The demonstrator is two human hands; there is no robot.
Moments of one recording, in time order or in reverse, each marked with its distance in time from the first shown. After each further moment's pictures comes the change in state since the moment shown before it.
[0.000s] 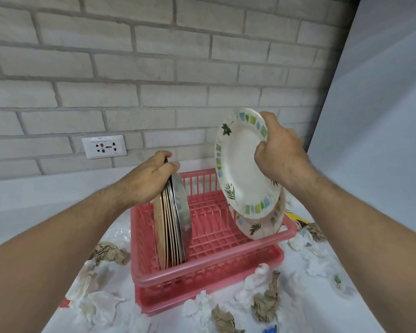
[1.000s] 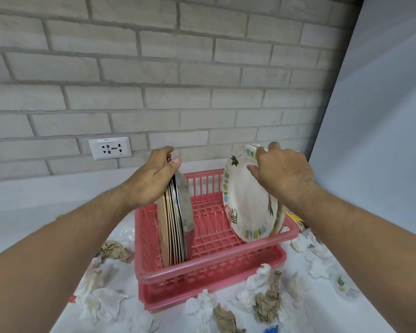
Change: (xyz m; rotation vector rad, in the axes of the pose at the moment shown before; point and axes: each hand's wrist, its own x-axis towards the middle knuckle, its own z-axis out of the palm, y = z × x) left_hand -0.008 0.005 0.004 0.008 0.054 0.077; right_hand -0.006 0.026 0.020 -0.727 -0.088 -0.251
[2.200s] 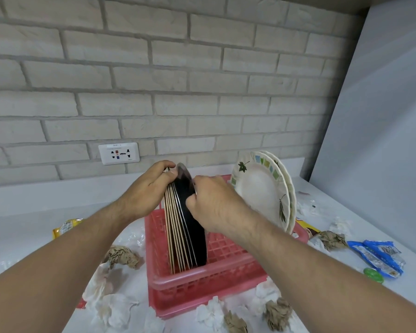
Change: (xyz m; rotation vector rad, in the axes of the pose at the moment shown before) left_hand -0.017 -0.015 -0.012 -0.211 0.087 -0.034; right_hand -0.033 -0.122 -0.044 0.831 -0.269 -0.145
